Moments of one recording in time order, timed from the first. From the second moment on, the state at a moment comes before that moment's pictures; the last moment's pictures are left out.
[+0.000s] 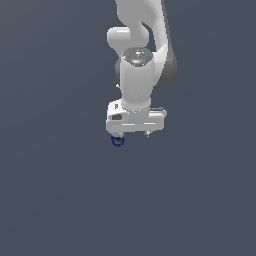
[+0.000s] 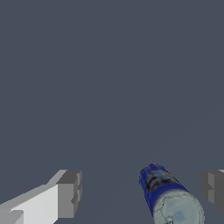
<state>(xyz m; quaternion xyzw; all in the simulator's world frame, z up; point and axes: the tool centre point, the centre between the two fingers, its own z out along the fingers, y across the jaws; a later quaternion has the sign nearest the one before) 0.010 0.025 0.196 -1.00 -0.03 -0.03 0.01</state>
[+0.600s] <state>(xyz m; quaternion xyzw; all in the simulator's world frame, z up) 0.011 -0.004 0.207 -1.00 0.01 -0.03 0.01</state>
